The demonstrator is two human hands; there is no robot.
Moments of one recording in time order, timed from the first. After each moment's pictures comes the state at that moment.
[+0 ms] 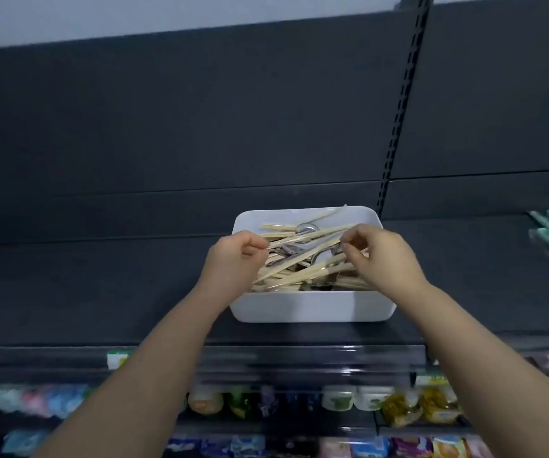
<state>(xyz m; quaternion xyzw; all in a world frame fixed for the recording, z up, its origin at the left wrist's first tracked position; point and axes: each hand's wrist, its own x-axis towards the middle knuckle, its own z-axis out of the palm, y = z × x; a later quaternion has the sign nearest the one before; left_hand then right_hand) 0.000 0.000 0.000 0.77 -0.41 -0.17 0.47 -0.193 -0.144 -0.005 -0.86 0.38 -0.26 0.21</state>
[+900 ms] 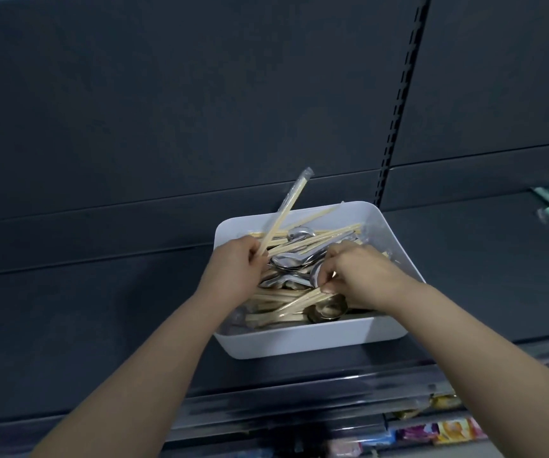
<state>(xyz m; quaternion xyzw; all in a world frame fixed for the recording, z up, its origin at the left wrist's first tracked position) 0.042 -0.071 -0.014 0.82 -0.47 -0.15 0.29 -0.142 -0.180 -0.022 -0.95 0.28 -0.01 0.12</state>
